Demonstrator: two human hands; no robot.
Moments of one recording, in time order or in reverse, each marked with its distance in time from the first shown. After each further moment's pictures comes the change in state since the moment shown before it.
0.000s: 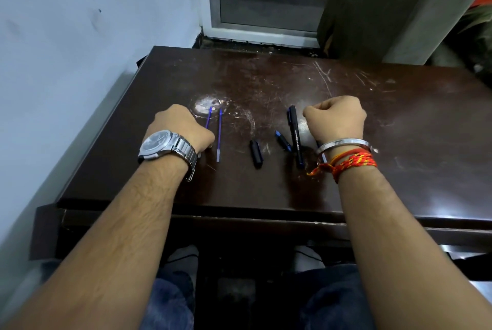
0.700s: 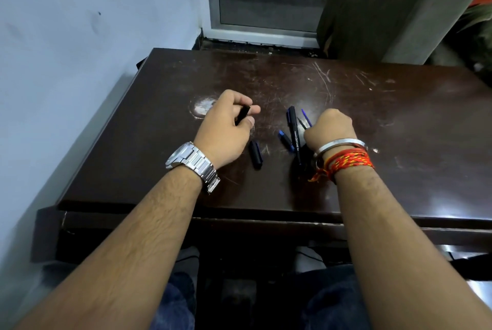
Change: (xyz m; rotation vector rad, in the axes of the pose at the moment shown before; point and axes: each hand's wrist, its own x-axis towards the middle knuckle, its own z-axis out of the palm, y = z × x) left_hand -0.021 0.031 0.030 -0.752 -0.132 0.534; right_hand 0.002 0.006 0.004 -0.450 -0.202 0.021
